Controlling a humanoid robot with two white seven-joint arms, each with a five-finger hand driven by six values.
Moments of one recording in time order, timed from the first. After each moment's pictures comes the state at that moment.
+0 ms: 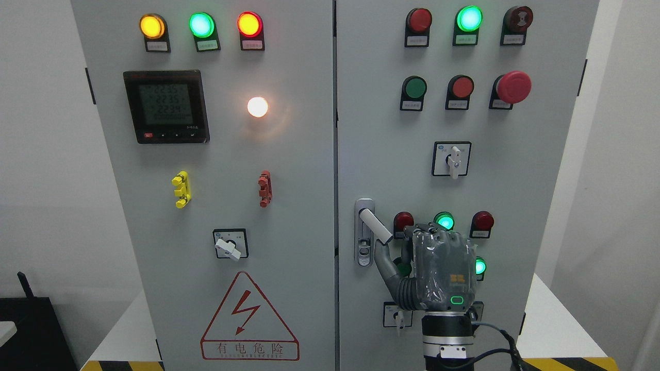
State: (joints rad) left arm 0.11 -0.05 0.00 0.00 0.11 -0.11 -0.07; right arm -0.49 0.12 0.25 -1.66 1.26 0.20 -0.33
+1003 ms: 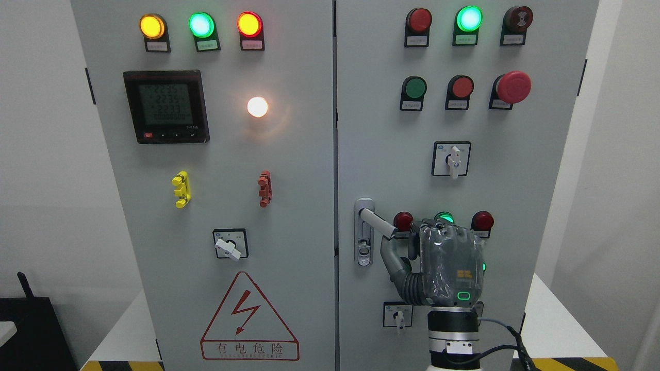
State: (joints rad) left arm 0.11 -0.05 0.00 0.00 0.11 -0.11 -0.07; right arm -0.50 0.11 0.23 -1.66 1.26 0.20 -0.33
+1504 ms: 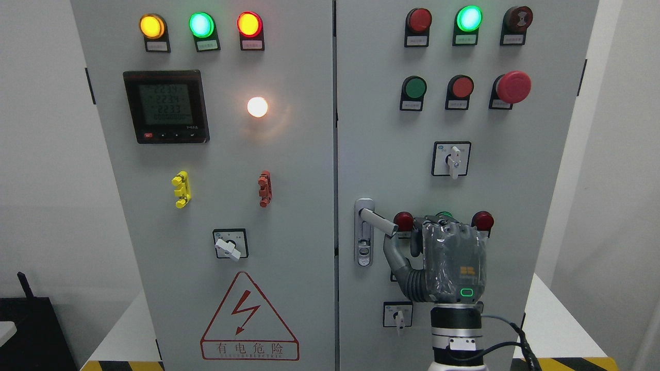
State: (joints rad) left arm 0.11 -0.05 0.00 0.00 0.11 -0.11 -0.07; right arm -0.51 0.10 0.23 -1.66 1.25 0.19 -0.33
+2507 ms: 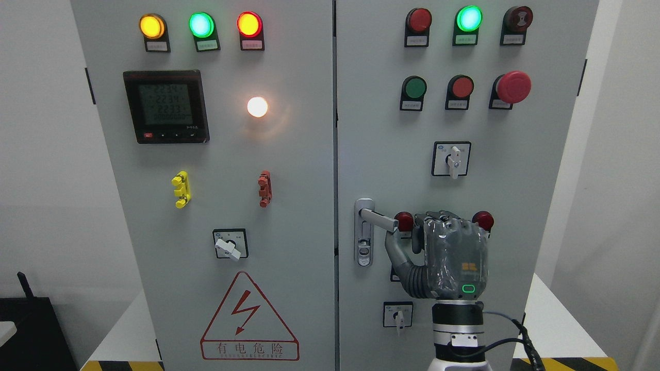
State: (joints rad) left arm 0.11 -0.05 0.00 0.00 0.11 -0.11 -0.07; right arm -0.52 0.10 0.23 -1.67 1.25 0.19 -0.33
